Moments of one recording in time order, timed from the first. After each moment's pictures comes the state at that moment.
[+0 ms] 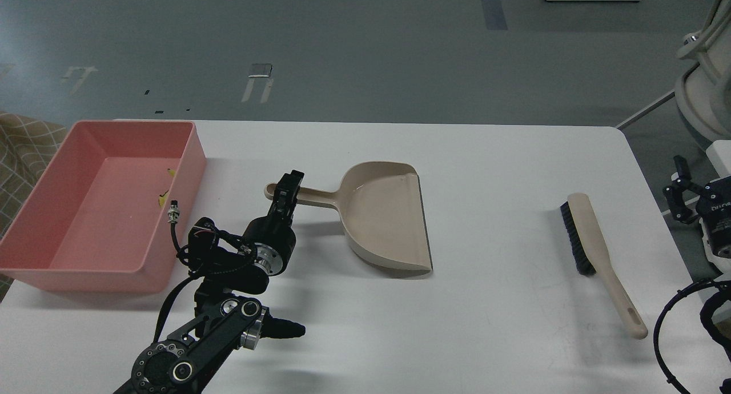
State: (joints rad) left arm -0.12 0.08 -0.96 -1.43 1.36 0.44 0.18; right arm 0.15 -0.24 1.79 1.01 -0.69 0.49 0.19
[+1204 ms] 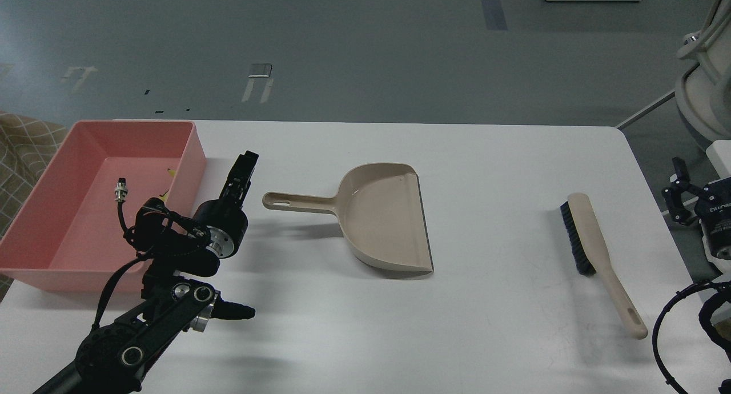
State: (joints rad) left arm -0.20 0.30 -0.99 -1.50 1.35 0.44 0.19; right arm 0.17 -0.23 1.79 1.00 -0.69 0.49 0.18
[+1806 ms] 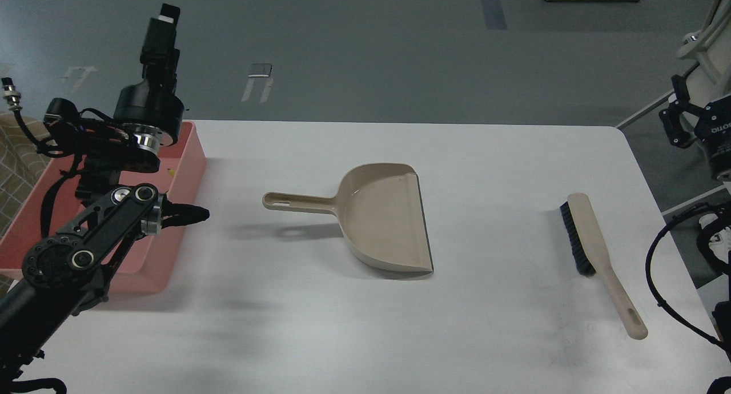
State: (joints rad) left arm -0.42 0.41 -1.14 -1.32 1.16 0.44 -0.22; right arm 0.42 -0.24 1.75 1.00 -0.70 0.49 0.13
